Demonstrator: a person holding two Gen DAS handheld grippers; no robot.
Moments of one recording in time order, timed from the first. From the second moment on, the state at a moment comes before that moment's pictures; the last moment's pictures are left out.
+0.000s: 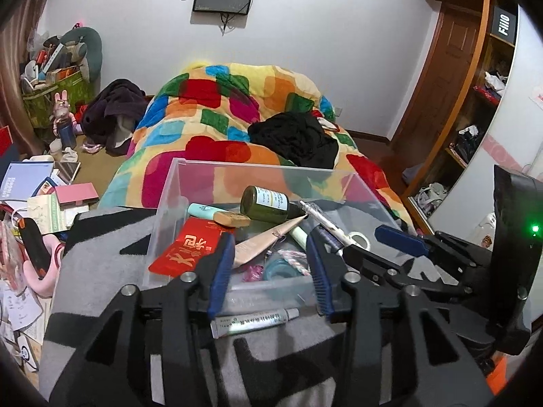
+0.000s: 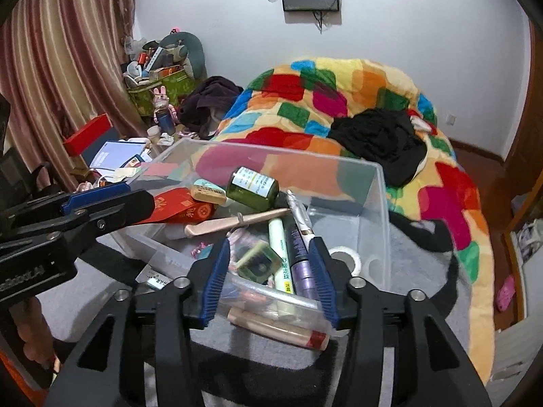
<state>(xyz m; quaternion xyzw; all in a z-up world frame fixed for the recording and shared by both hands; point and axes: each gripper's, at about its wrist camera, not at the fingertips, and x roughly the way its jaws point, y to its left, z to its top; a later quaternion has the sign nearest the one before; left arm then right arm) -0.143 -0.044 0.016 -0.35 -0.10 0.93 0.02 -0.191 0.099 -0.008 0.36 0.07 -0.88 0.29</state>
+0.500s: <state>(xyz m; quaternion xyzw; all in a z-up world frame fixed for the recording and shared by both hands) -0.107 -0.034 -0.011 -0.39 -0.07 0.92 0.04 -0.158 0.146 -0.014 0.35 0.10 -0.89 0.28</state>
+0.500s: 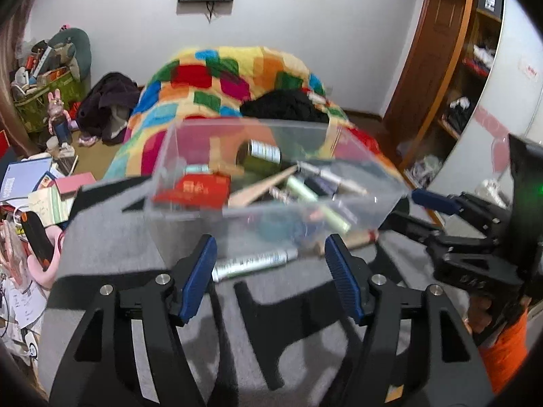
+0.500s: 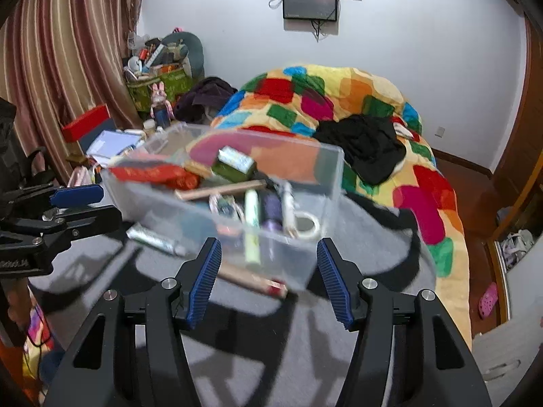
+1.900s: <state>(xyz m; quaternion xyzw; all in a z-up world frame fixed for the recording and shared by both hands) -0.130 -0.021 -0.055 -0.48 -0.03 0.87 0.11 -0.146 0.125 -0.061 0.41 0.18 -0.80 0.40</state>
